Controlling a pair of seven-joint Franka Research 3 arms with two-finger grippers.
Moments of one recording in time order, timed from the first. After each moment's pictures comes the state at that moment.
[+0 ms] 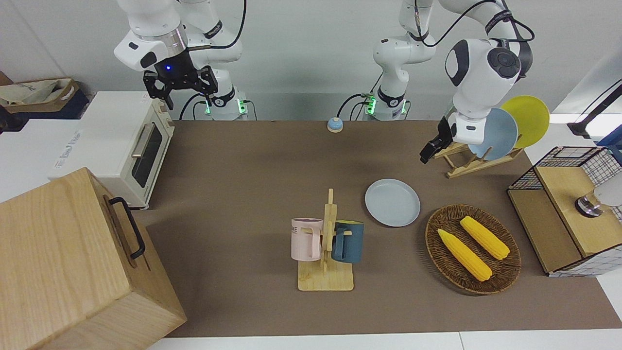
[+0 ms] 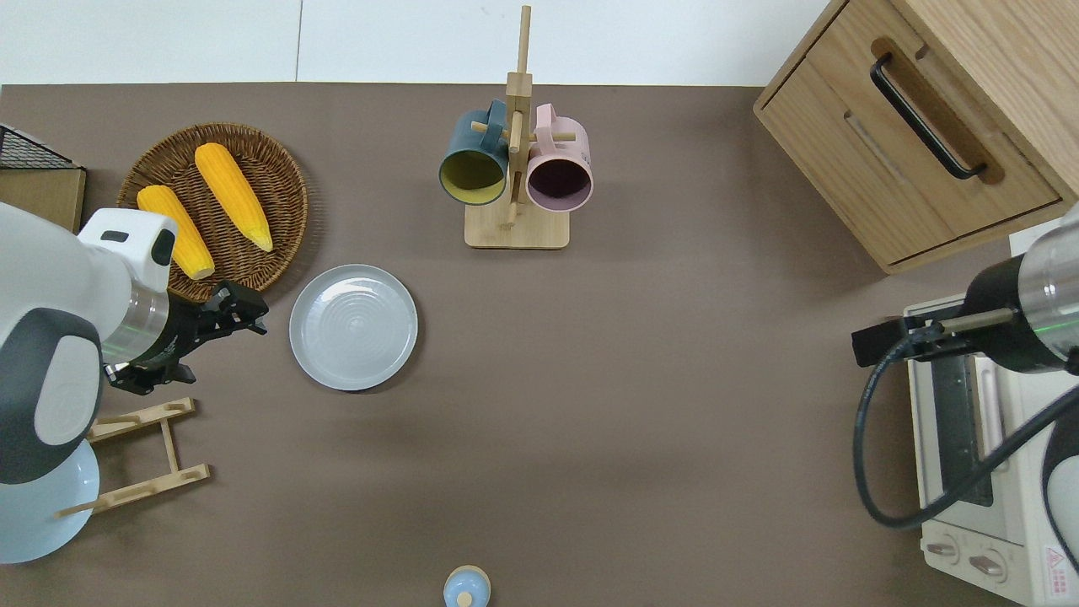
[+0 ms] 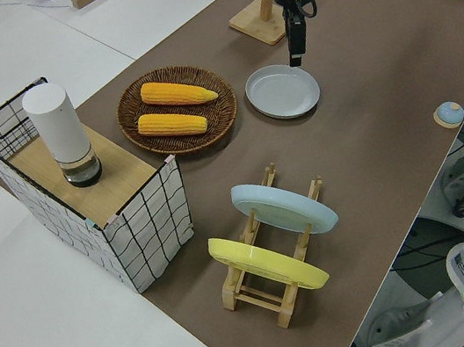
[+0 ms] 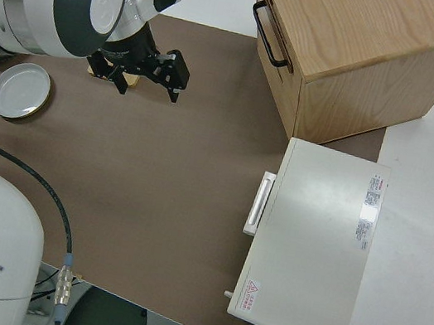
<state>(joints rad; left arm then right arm) 0.12 0.00 -0.20 -1.91 -0.05 1.81 -0.66 0.02 -0.01 0.12 -1.48 0.00 1.39 0.03</state>
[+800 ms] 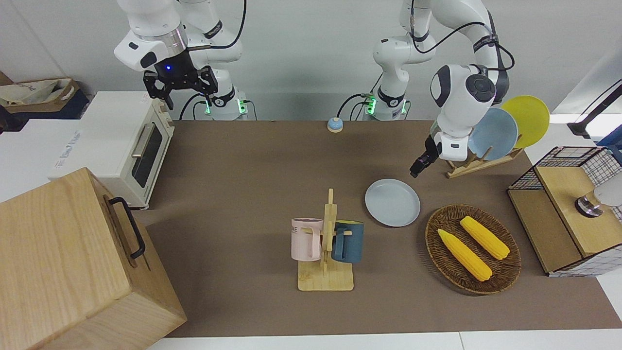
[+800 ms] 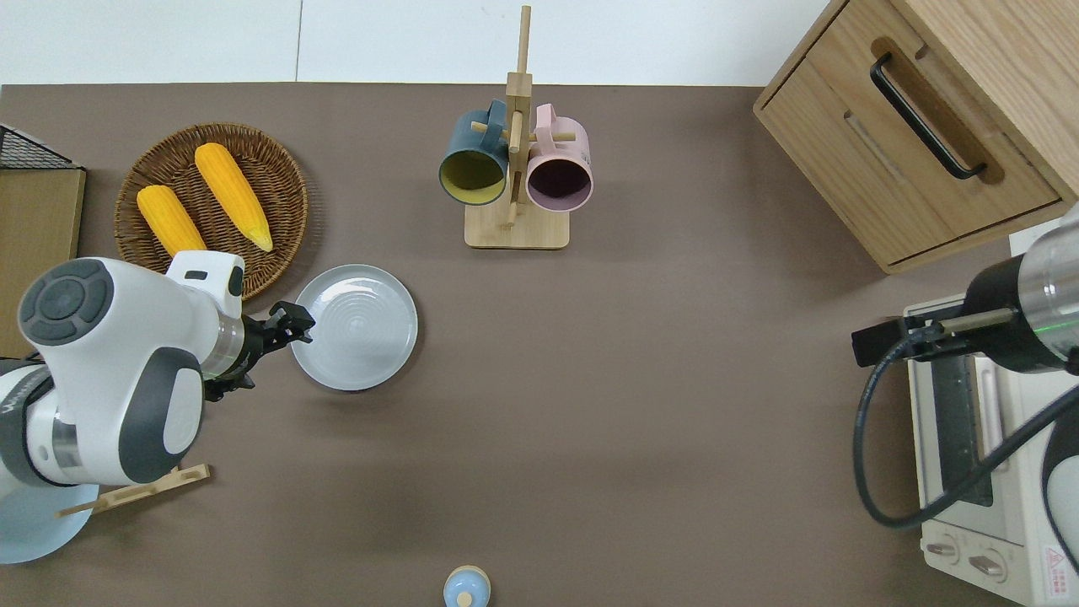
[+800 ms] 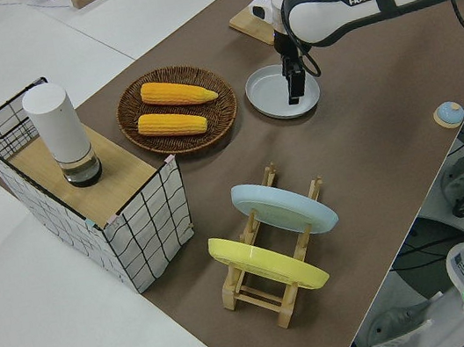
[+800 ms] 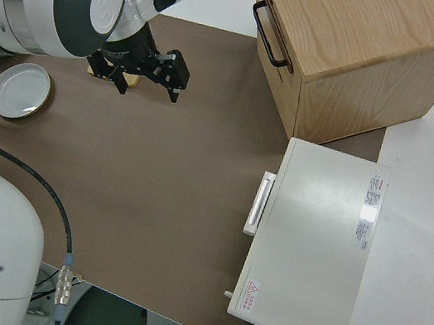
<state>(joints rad) 0.10 0.04 -0.20 -2.14 -0.05 2.14 -0.72 0.02 -0.01 0.12 -1.48 0.00 1.39 0.03</state>
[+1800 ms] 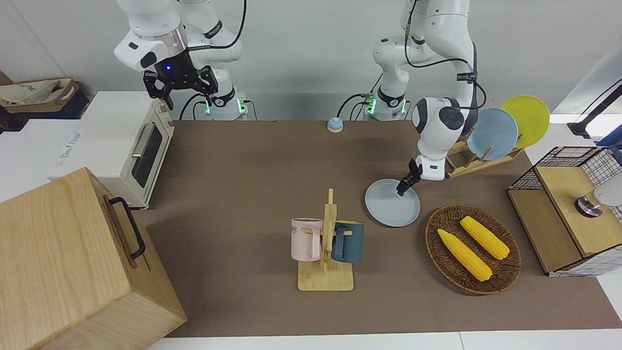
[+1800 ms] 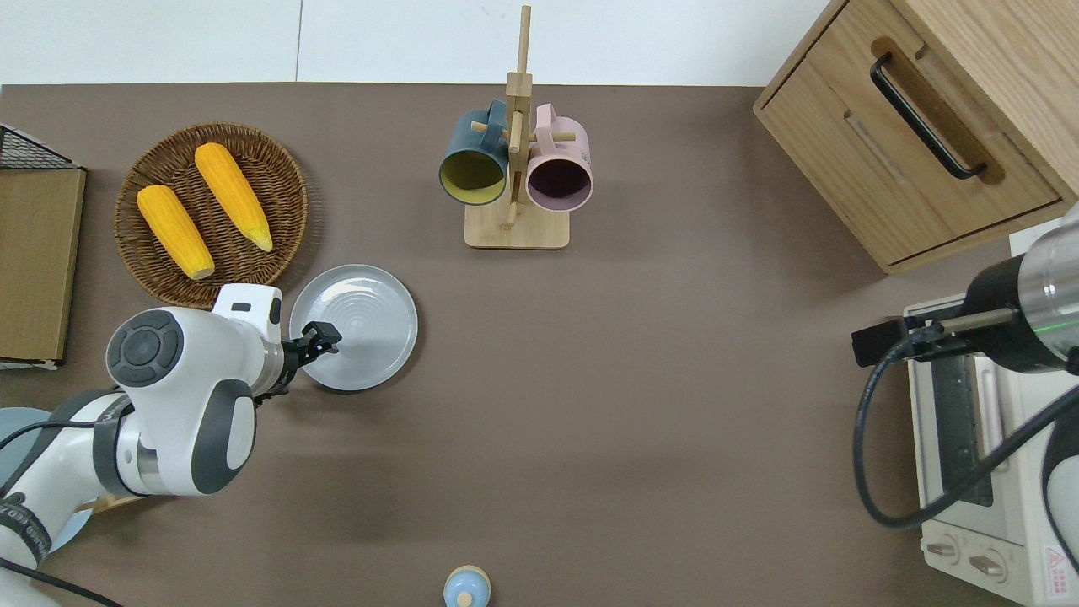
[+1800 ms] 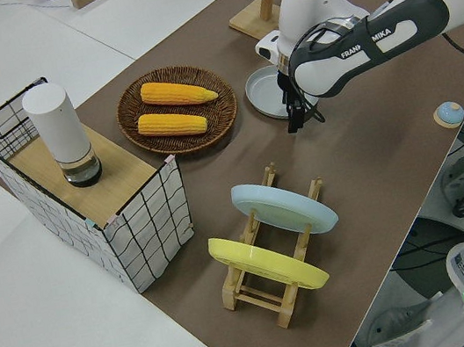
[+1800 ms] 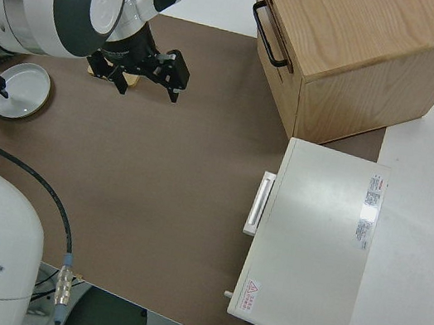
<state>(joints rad) 0.08 0.13 -0.20 -2.30 -0.05 2.44 -0.73 0.02 -0.01 0.12 -1.48 0.00 1.39 0.03</state>
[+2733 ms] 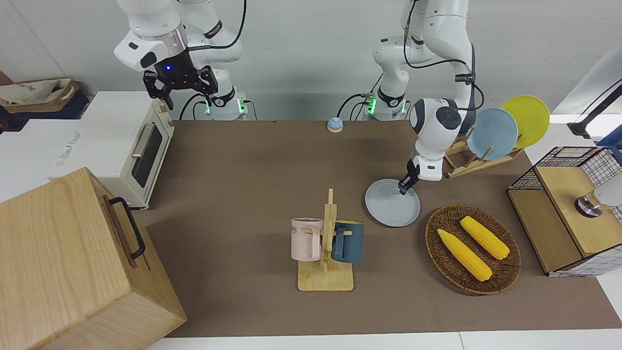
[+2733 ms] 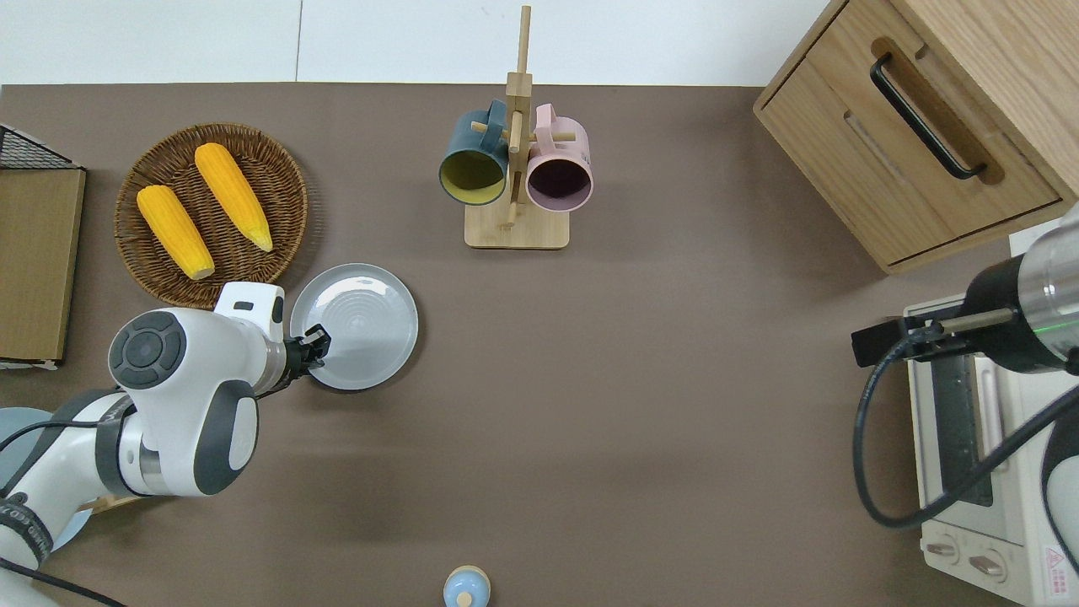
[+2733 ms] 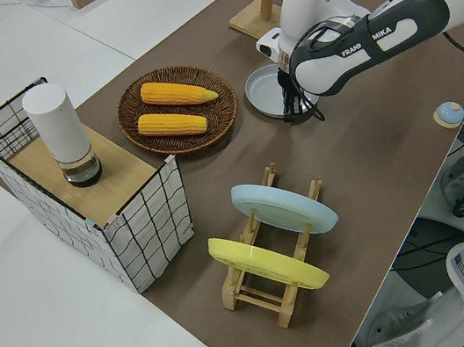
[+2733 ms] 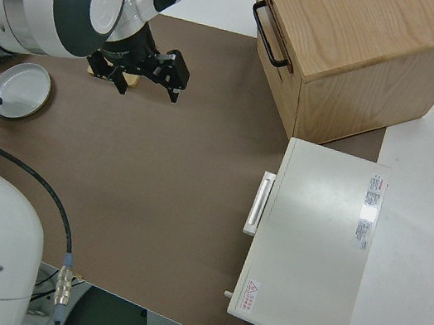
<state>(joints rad) 0.08 0.13 -0.20 -2.30 -0.05 2.46 -0.73 0.02 -0.01 0.12 -1.48 0.00 1.39 0.03</state>
